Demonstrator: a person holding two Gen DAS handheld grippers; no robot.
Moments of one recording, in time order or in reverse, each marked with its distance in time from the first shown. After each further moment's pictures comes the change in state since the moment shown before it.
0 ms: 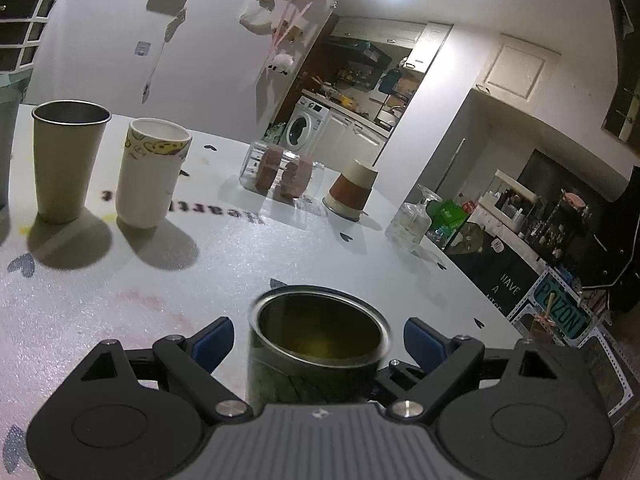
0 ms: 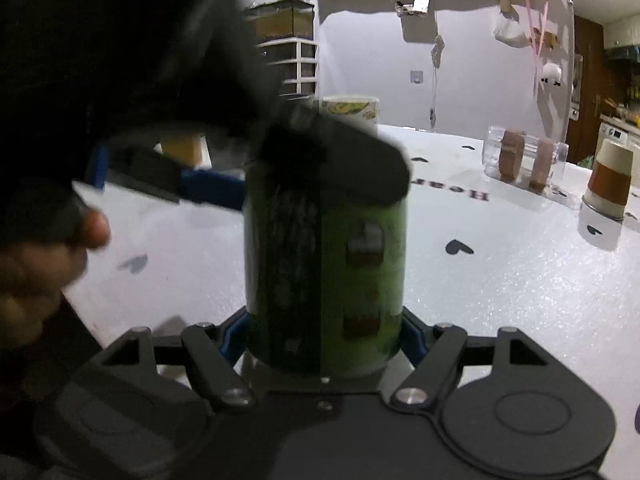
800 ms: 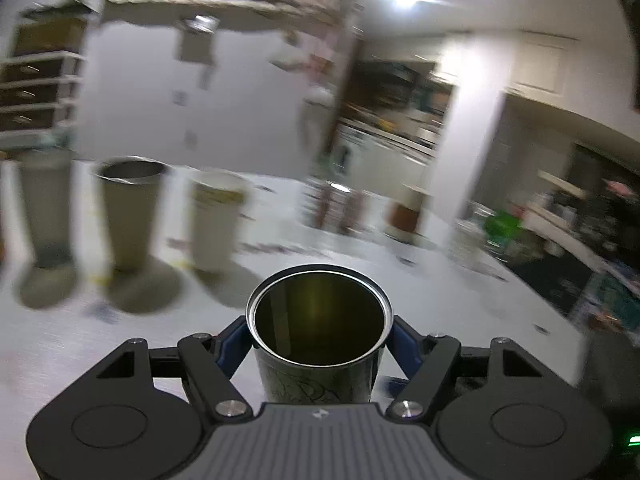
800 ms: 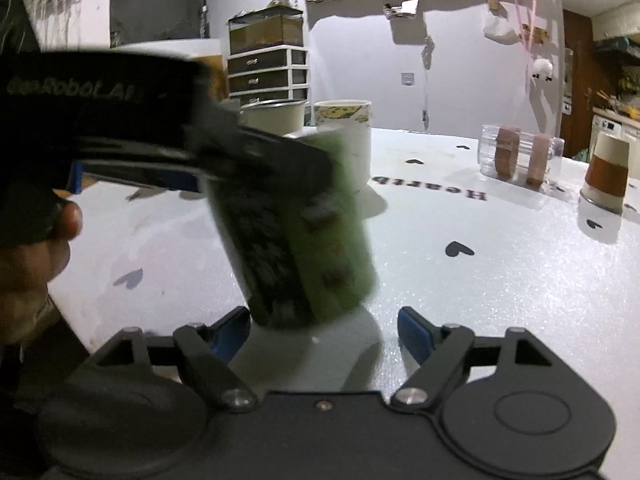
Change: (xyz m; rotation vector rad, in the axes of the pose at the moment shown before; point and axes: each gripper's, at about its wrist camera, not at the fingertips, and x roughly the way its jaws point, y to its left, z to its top) left arm -0.023 0.009 0.004 0.097 -0.117 0.247; right arm -0.004 -0.004 0.002 0.070 -0.030 -0.007
